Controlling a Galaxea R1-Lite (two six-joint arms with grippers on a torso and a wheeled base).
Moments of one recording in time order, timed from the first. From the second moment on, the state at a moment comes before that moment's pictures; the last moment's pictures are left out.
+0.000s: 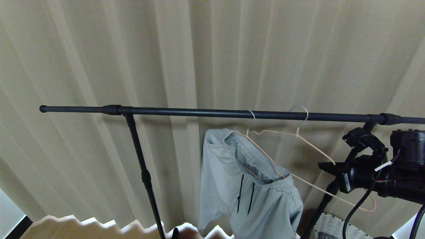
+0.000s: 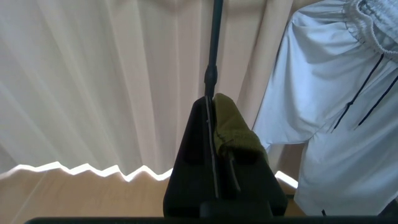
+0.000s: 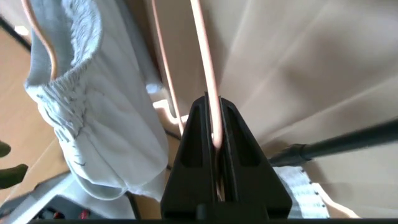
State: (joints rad) left arm 0.00 0.00 -0.03 0.07 -0.02 0.00; right arm 0.04 1.60 -0.51 -0.51 0.27 -0.19
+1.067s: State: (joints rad) left arm 0.00 0.00 -0.03 0.07 -0.02 0.00; right arm -0.02 1.29 -0.37 -0.50 0.26 -0.14
